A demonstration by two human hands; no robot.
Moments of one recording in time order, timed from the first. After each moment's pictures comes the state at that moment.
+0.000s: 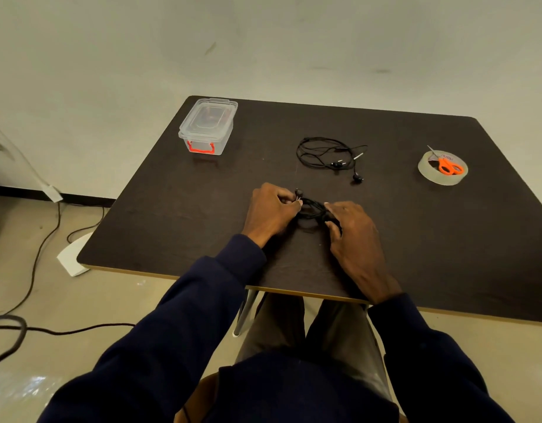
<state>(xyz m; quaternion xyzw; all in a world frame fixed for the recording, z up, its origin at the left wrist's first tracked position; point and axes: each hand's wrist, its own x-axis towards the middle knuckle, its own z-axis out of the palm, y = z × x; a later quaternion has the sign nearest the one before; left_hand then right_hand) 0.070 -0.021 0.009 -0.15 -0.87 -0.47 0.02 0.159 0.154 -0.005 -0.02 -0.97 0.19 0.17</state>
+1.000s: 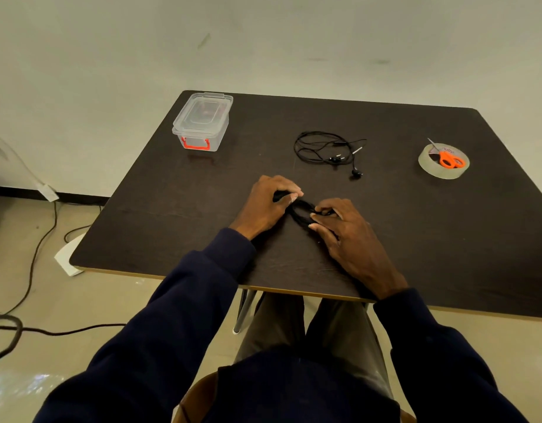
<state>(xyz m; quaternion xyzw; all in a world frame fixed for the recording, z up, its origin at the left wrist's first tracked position) 0.055 -0.031 0.005 -0.27 -0.86 -0.43 0.01 0.166 0.160 0.002 0.13 -0.95 0.21 0.18</state>
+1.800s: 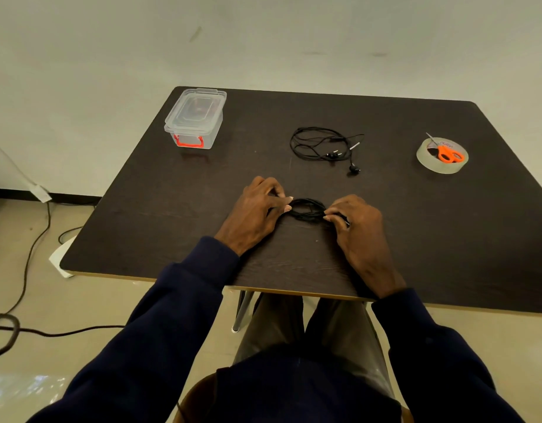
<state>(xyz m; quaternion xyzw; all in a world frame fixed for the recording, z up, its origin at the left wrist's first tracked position) 0.062 -0.051 -0.011 -0.38 -0.88 -0.28 0.10 0.159 0.166 -0.002 0.02 -0.94 0.27 0.21</state>
